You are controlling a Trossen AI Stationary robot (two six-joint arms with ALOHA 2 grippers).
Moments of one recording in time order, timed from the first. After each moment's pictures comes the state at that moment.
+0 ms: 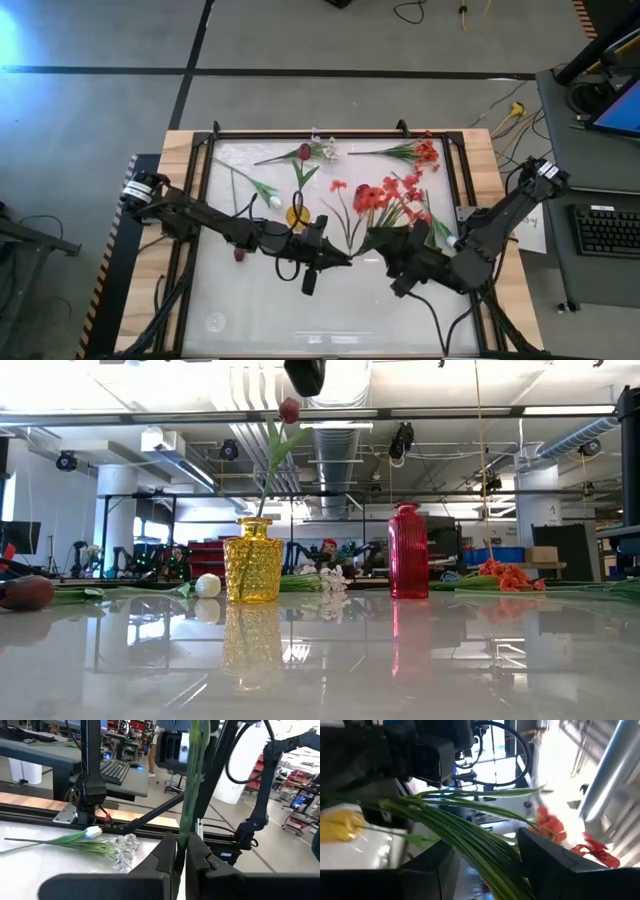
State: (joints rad) left arm -0.30 1.67 1.01 0.63 -0.12 -0.28; right arm 0.72 1.38 1.17 0.27 1.16 -1.46
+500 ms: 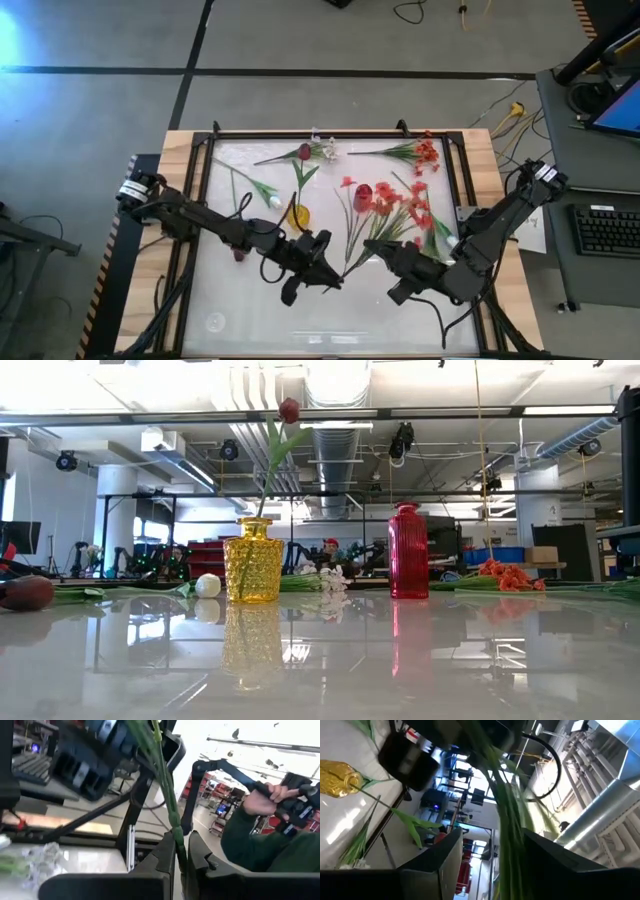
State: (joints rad) left arm -0.33 1.63 1.01 0.74 0.15 -0.42; right arm 0.74 1.42 1.17 0.18 1.18 -1.70
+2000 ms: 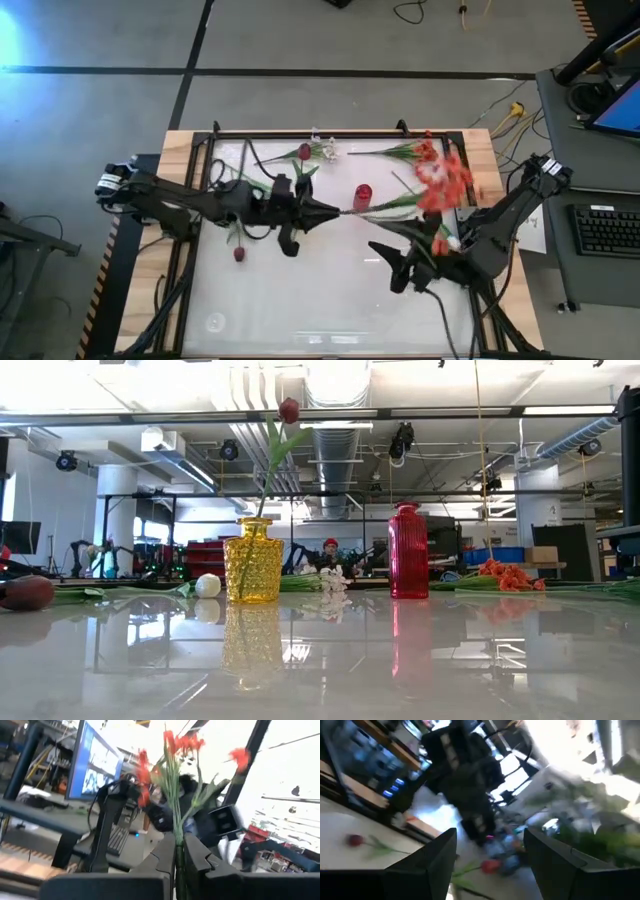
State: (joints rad) left arm -0.20 1.42 1.08 0.64 -0.11 -0.37; right arm 0.73 1.33 1.15 0.35 1.10 -0.95
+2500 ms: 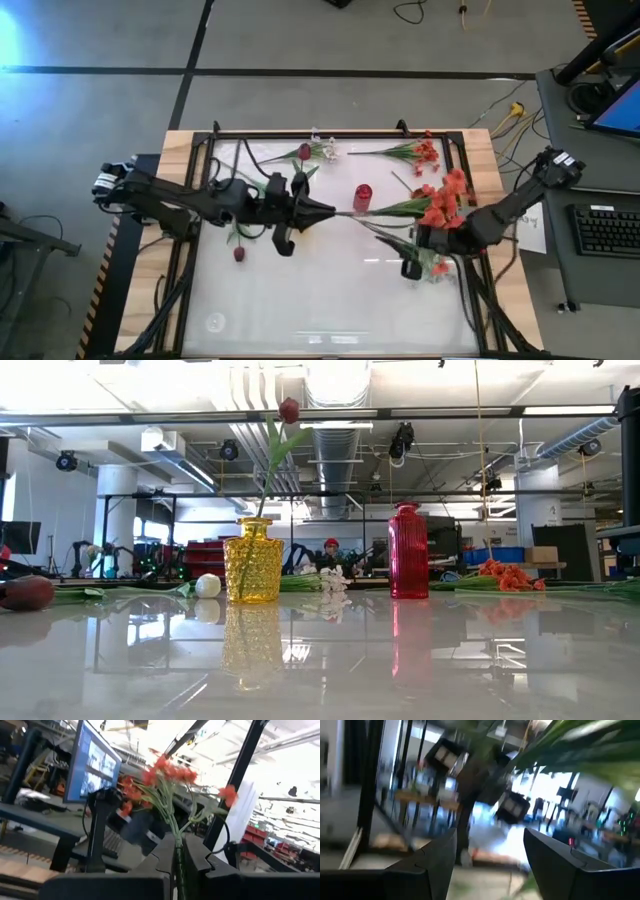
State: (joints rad) left arm -0.20 1.40 1.08 0.61 -0.11 -0.37; right arm 0.59 1.11 0.84 0.52 0.73 -0.41
